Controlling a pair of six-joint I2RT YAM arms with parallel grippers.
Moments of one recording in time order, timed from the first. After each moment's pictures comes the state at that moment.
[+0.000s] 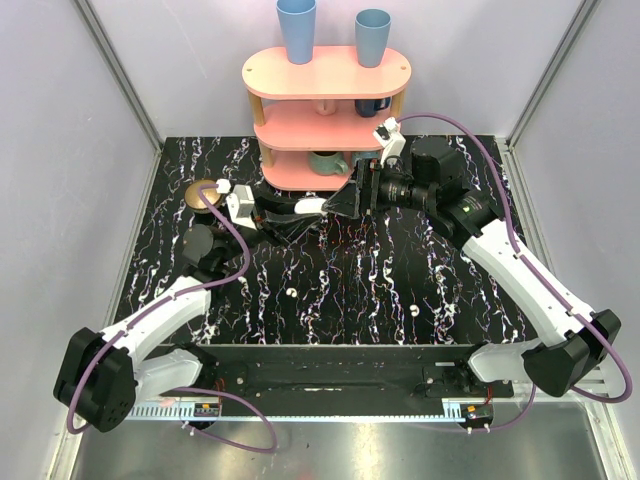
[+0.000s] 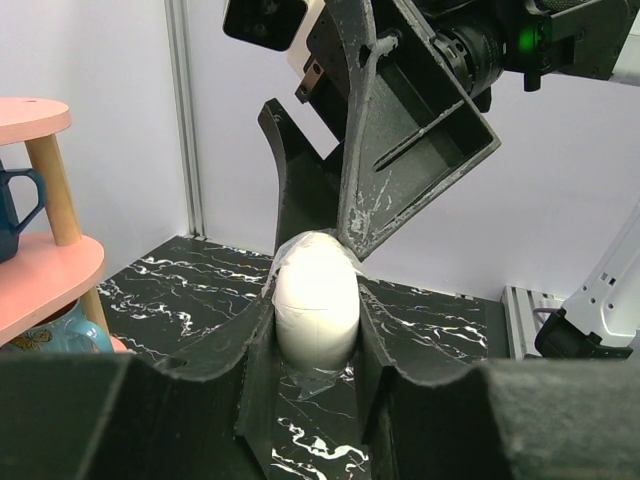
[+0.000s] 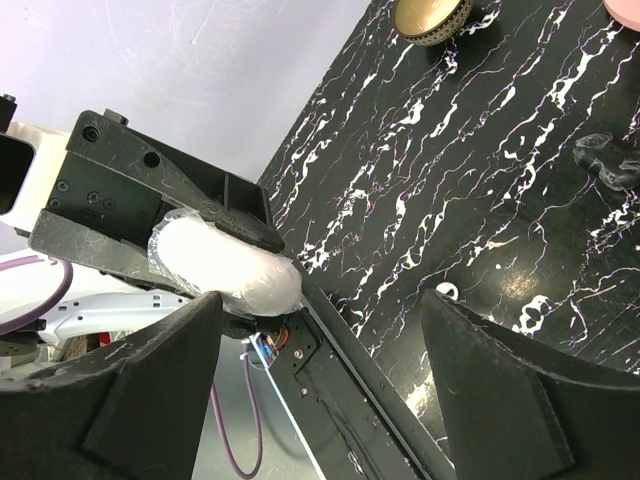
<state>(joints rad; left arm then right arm) -0.52 1.10 0.62 0.99 0.66 -0.38 0.59 1.32 1.42 -0.42 -0.51 0.58</state>
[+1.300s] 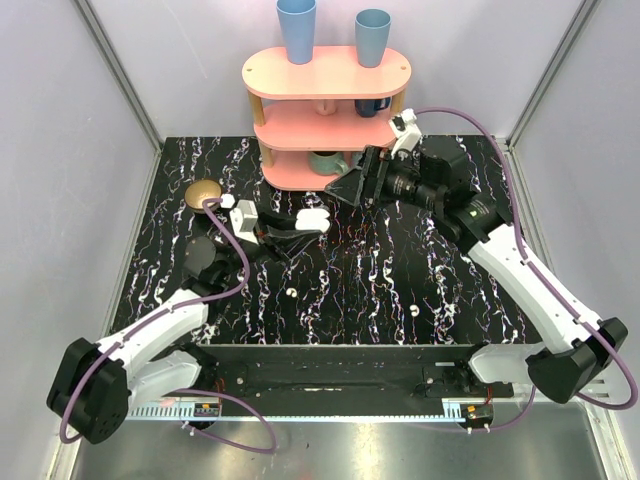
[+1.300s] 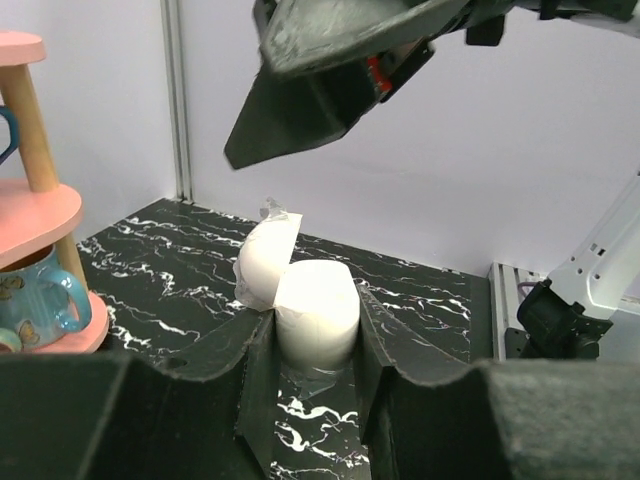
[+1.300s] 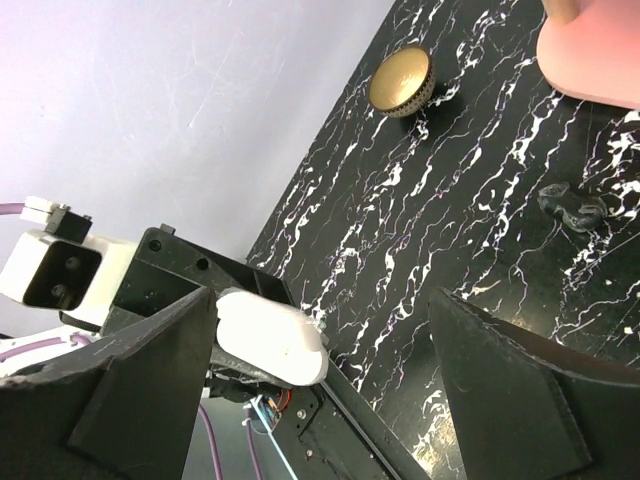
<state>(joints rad) -0.55 1.03 0.52 0.96 0.63 -0.37 0.59 1.30 1.42 -0.35 -0.39 0.66</state>
